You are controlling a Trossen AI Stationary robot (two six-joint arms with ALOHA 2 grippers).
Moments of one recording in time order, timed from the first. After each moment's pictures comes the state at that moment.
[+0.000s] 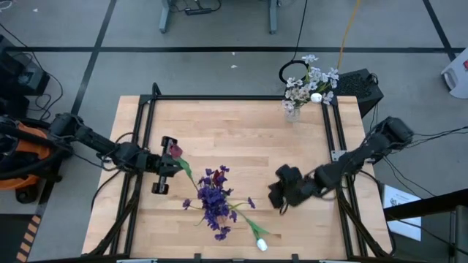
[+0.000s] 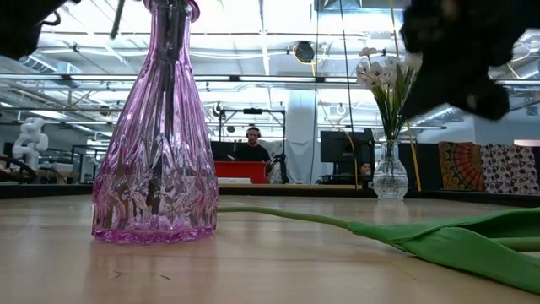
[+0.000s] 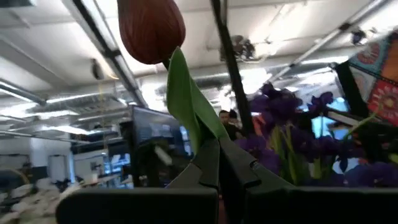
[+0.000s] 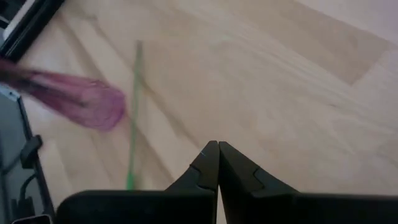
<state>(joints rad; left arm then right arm) -0.35 1.01 0.25 1.32 -0.05 0.30 0.50 1.38 0.77 -0.32 0.44 1.27</state>
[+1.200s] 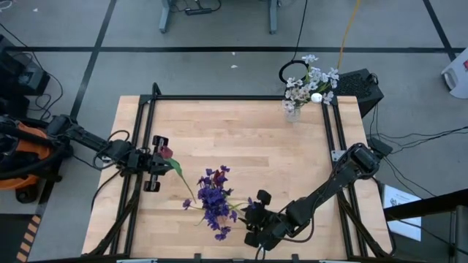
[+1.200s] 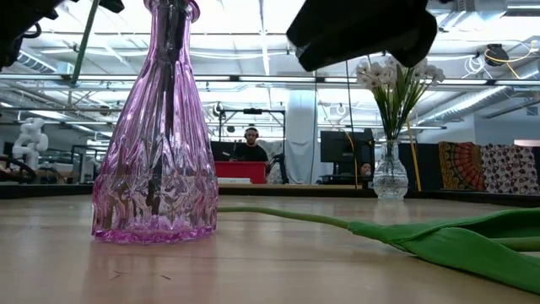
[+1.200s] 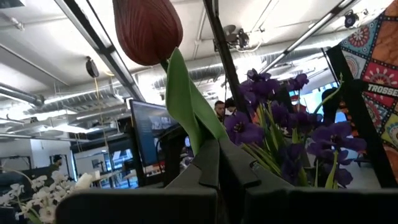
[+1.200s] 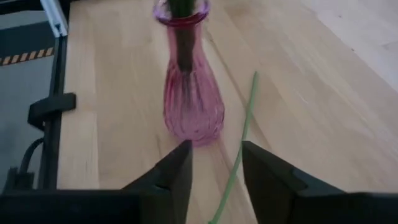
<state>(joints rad) -0.37 0.67 0.12 1.06 -0.04 0.35 0.65 1.93 1.35 -0.29 0.66 0.77</state>
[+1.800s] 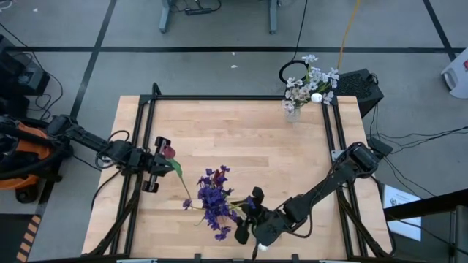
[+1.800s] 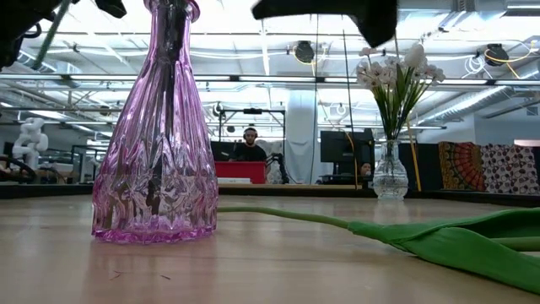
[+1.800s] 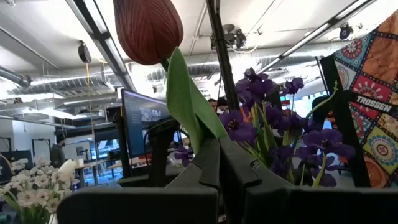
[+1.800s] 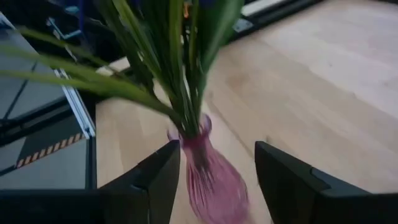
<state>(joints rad) -0.37 0.67 0.12 1.05 -0.03 0.24 0.62 1.93 1.35 -0.02 0.79 0.80</state>
